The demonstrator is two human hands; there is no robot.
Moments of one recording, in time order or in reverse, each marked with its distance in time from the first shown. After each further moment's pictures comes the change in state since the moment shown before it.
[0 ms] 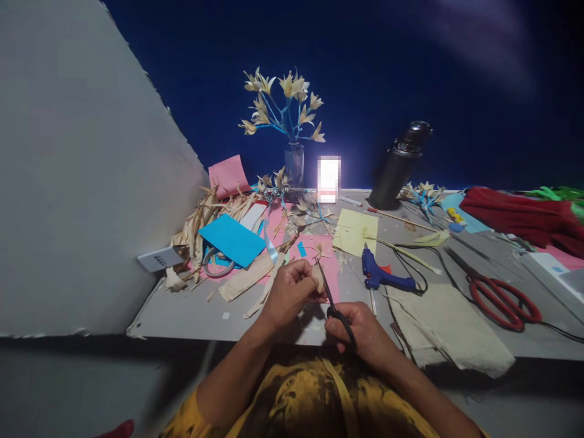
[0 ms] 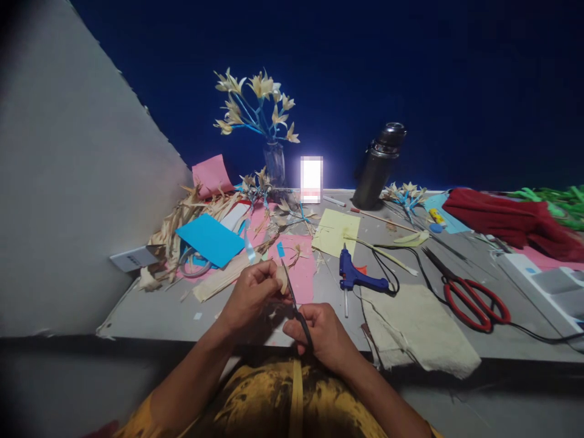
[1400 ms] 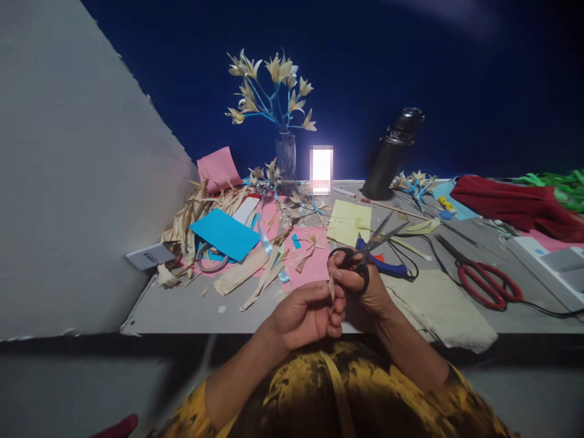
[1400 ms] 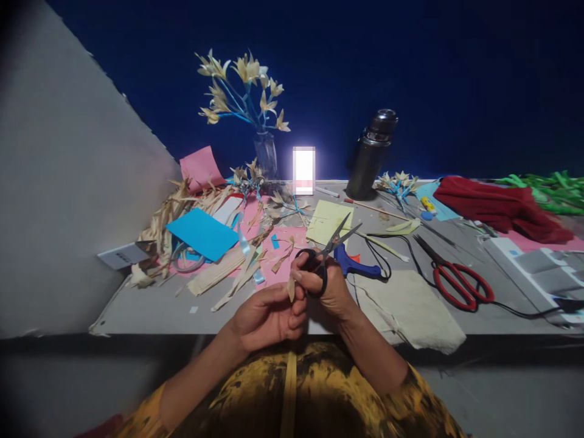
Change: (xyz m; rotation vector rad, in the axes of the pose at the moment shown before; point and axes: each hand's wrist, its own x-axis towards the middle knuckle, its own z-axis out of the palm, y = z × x) left_hand -0.014 -0.034 0.010 -0.747 -0.491 -0.536; right_hand 0.021 -0.033 -0.011 0.619 0.116 -0.358
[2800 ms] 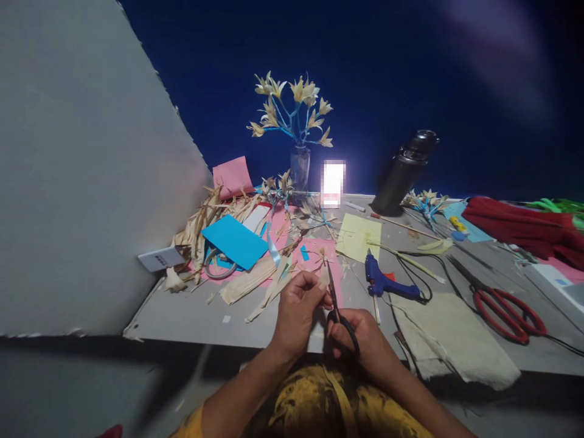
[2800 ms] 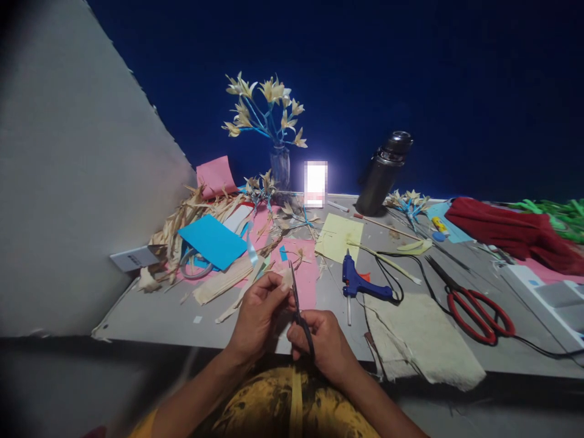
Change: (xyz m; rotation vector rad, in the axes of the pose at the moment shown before) left_hand 0.002 0.002 0.003 0.455 0.547 0.694; right_hand -0.031 0.030 -0.006 -0.591 -0.127 0.269
